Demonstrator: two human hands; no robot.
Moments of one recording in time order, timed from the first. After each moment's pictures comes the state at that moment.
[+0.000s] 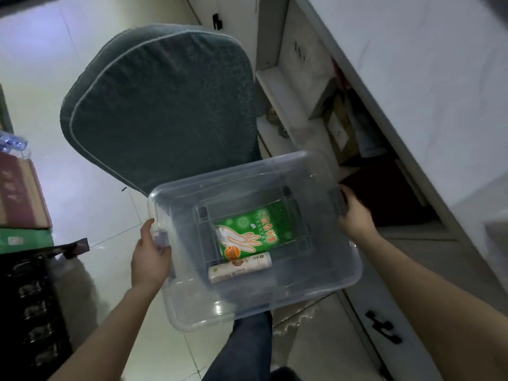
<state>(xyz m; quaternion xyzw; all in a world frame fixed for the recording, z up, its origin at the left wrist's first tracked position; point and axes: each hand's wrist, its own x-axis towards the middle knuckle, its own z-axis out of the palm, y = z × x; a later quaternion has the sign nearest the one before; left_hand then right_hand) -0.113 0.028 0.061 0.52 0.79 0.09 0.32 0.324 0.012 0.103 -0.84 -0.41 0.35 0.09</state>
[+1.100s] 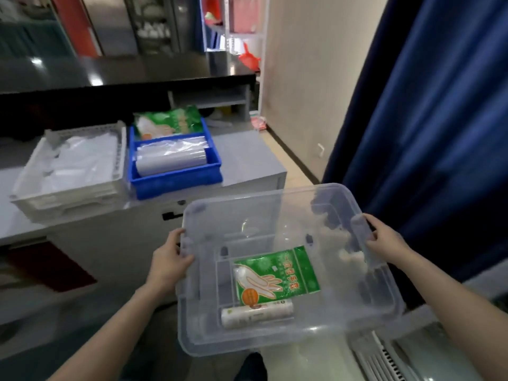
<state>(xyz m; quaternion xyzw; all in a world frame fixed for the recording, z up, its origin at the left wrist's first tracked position) 0.192 -0.390 0.259 0.90 0.05 -0.02 0.44 0.157 -0.863 0.305 -0.94 0.20 0.04 0.28</state>
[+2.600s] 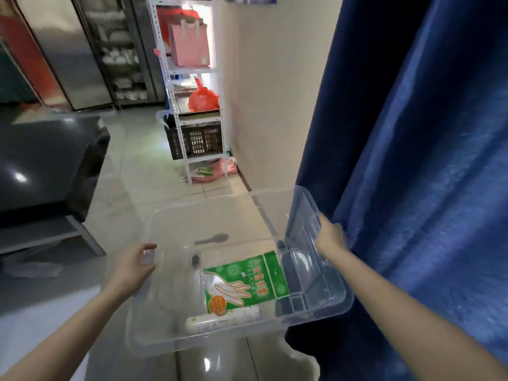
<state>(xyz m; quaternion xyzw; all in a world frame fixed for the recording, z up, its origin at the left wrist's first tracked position) 0.820 -0.799 0.285 0.93 0.07 0.00 0.35 0.807 -1.232 0.332 -0.91 0.26 0.02 0.31</state>
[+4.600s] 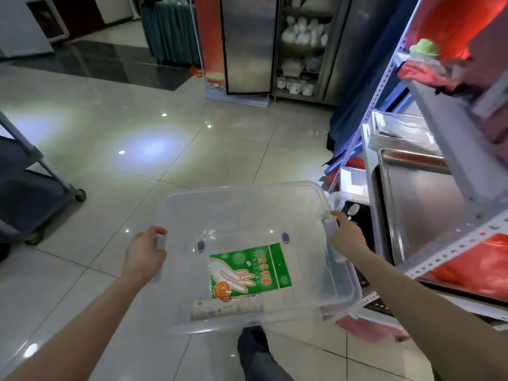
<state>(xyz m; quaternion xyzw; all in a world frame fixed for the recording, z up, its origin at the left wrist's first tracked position) 1.956 -0.121 0.242 0.88 0.40 0.07 0.26 2.215 -0.504 0.240 -0.95 -0.10 0.11 0.26</state>
